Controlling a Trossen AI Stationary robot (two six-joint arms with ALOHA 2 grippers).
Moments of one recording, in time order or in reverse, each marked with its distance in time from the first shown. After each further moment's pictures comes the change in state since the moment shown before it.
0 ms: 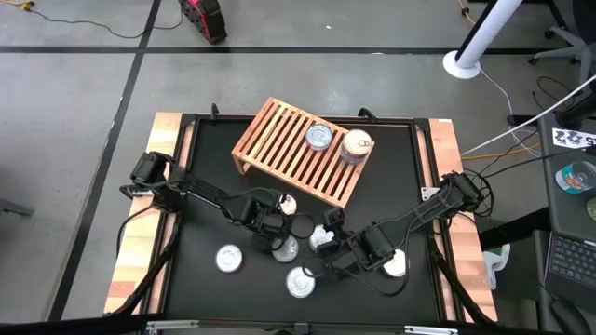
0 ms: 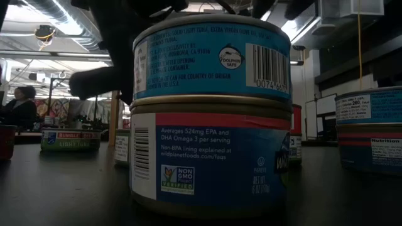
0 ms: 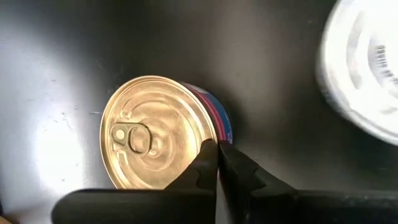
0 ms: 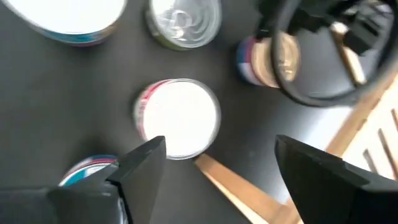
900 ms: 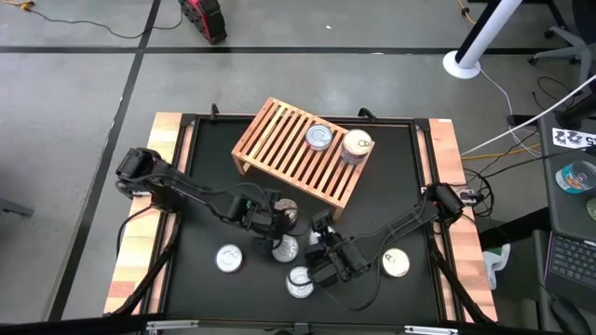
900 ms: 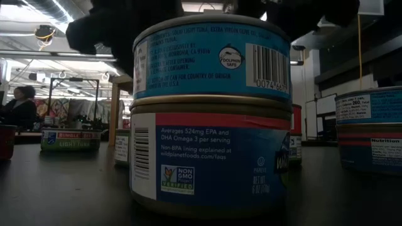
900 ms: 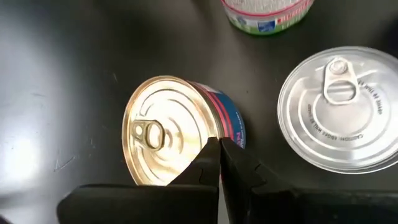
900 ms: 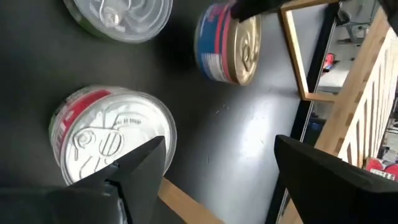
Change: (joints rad) left arm -0.030 -0.131 0.006 0.008 0.032 -0.164; right arm -0.006 0.168 0.000 0.050 0.268 0.000
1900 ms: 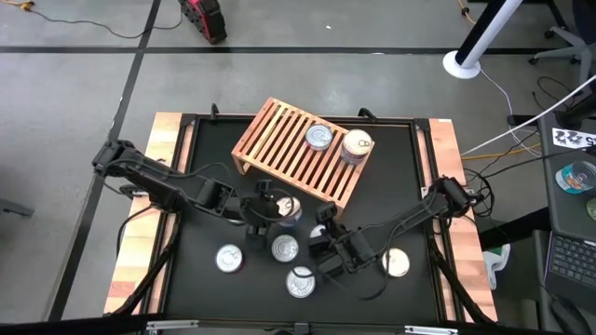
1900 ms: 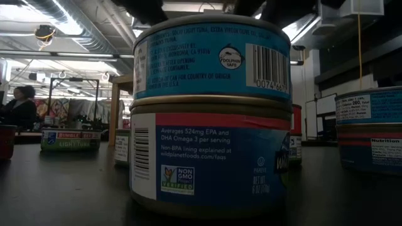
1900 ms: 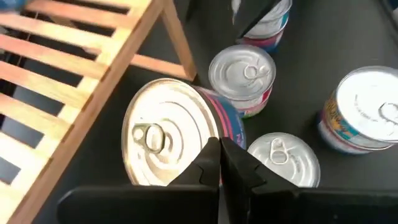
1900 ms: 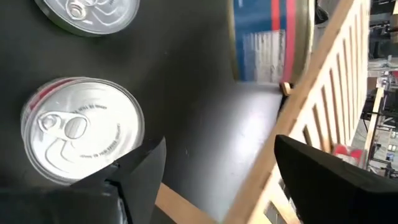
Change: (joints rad) left arm -0.008 -0.245 0.002 0.067 0.060 -0.050; right arm -0.020 -0.079 0.002 -0.047 0.022 -0.025
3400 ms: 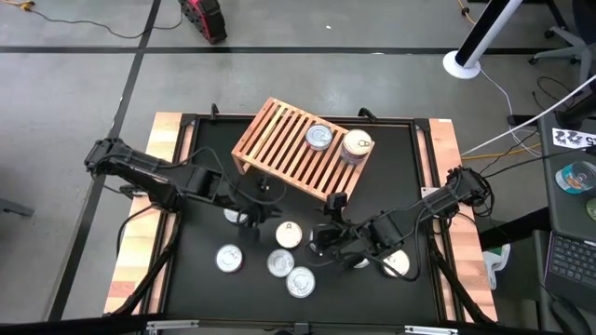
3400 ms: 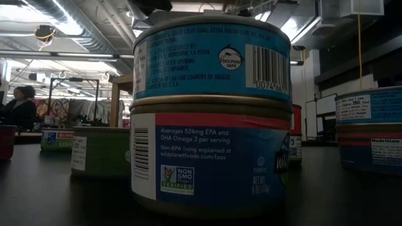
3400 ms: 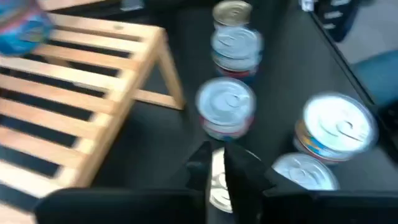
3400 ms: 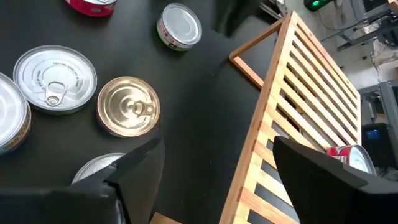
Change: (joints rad) left arm 0.070 -0.090 -0.012 0.027 0.154 0.090; right arm -0.003 -0.156 -0.002 0.163 -0.040 0.130
